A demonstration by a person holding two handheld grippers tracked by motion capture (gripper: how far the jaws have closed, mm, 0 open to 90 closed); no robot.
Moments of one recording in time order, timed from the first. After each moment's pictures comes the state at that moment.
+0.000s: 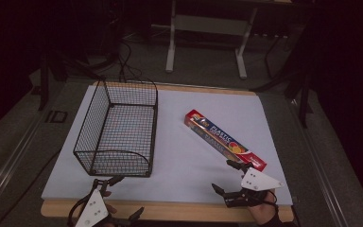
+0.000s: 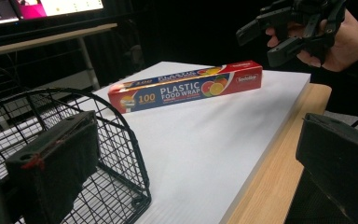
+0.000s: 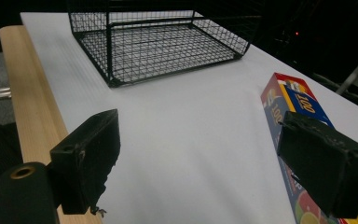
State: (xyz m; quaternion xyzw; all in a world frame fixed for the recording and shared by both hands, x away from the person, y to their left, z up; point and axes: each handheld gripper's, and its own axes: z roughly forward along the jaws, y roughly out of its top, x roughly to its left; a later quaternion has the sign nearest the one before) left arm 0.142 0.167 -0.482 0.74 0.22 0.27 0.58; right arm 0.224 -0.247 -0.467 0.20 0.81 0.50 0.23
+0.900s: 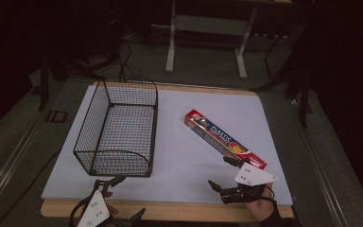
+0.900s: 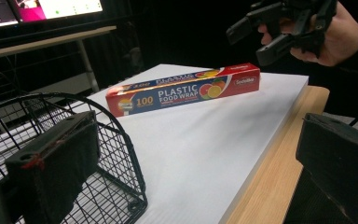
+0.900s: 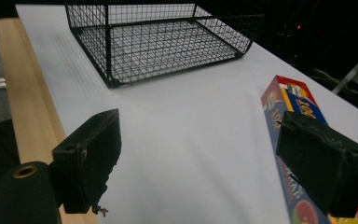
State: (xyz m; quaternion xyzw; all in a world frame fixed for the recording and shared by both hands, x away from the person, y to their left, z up) left arm 0.140 0.163 -0.482 0.74 0.22 0.27 0.58; right arm 0.231 -0.234 -0.453 0.19 0.83 0.47 0.23
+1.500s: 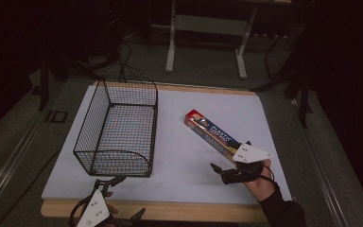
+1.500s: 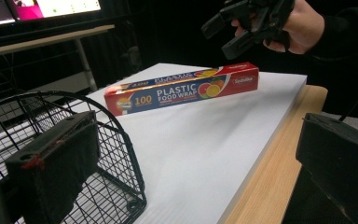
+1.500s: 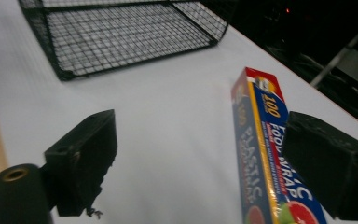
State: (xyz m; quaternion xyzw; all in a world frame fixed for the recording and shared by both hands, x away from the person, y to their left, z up) left arm 0.141 0.164 -0.482 0.74 0.22 0.26 0.58; right arm 0.279 -0.236 -0.444 0.21 0.84 0.43 0.24
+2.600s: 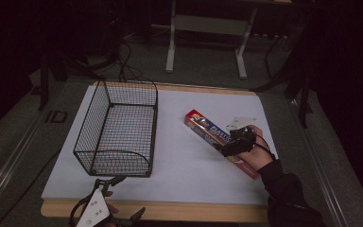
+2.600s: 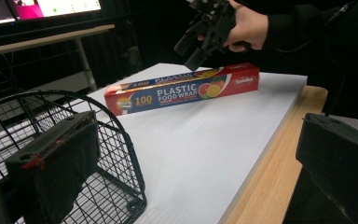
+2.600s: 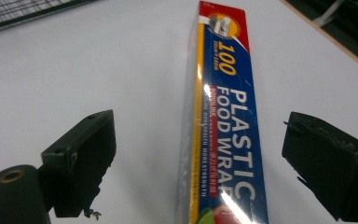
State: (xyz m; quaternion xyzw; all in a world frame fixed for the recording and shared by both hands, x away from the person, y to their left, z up) left arm 0.143 0.164 -0.483 0.74 0.22 0.26 0.58; right arm 0.380 -0.242 -0.458 0.27 0.88 0.33 0.19
